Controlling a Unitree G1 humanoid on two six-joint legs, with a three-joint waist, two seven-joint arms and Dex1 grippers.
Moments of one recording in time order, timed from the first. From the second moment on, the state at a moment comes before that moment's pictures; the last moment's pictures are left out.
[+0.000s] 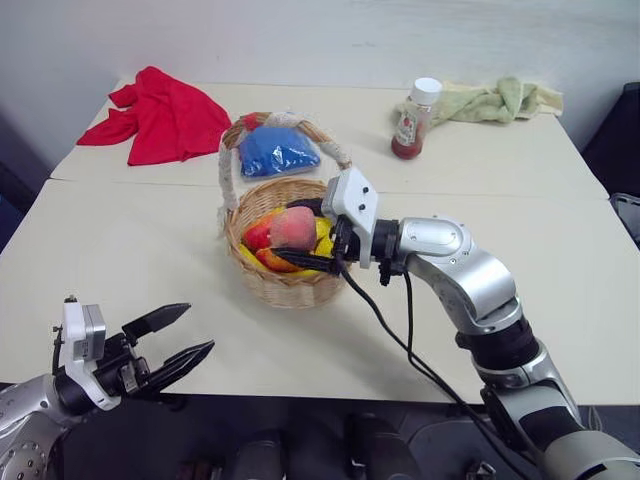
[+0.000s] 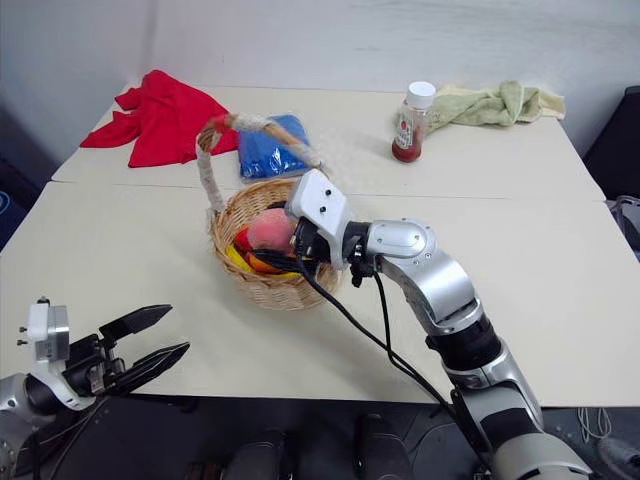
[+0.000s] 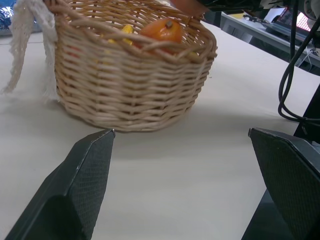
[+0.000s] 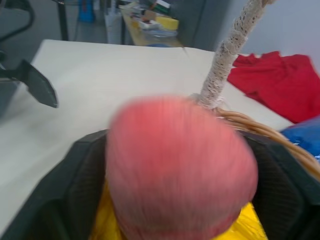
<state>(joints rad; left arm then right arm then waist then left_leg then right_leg) 0.36 0.63 0.54 -0.43 -0.80 0.41 -0.96 -0.76 -0.34 0.29 -0.23 0.31 0.54 0.78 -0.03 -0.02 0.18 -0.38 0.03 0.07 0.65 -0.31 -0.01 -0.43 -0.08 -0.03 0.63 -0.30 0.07</state>
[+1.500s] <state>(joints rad) 0.03 0.68 0.36 -0.30 -0.81 0.44 -0.99 -0.43 -0.60 -0.17 -0.21 0.59 0.43 1.06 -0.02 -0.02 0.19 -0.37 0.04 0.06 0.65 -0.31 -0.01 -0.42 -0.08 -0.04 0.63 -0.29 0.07</state>
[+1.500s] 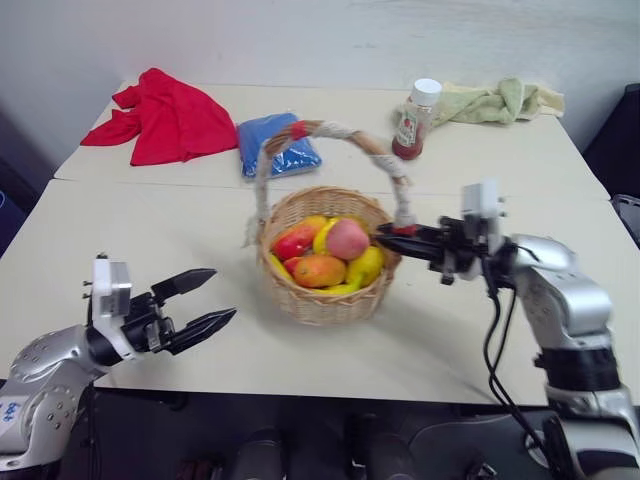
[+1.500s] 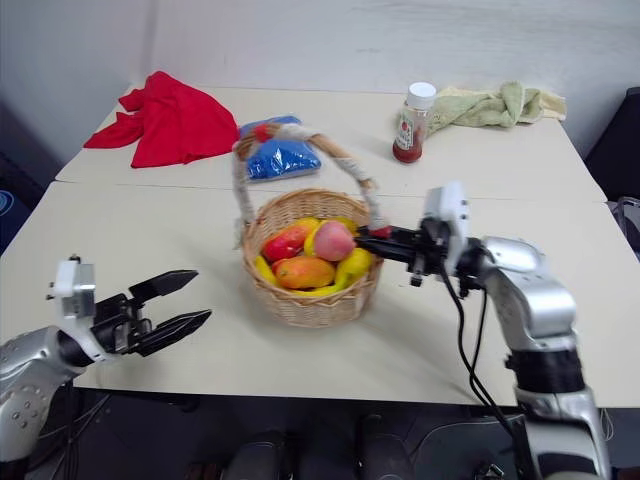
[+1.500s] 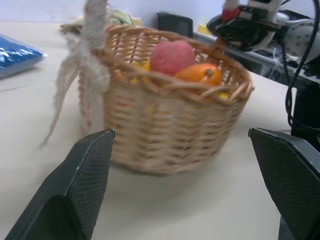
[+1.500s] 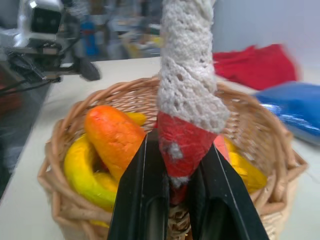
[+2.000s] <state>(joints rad) -0.20 0.66 0.21 -0.12 -0.73 0.41 -1.11 -0.17 -0.60 -0.55 -0.07 0.49 0.22 0.76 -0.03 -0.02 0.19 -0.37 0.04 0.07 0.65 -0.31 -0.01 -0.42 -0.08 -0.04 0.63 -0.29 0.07</state>
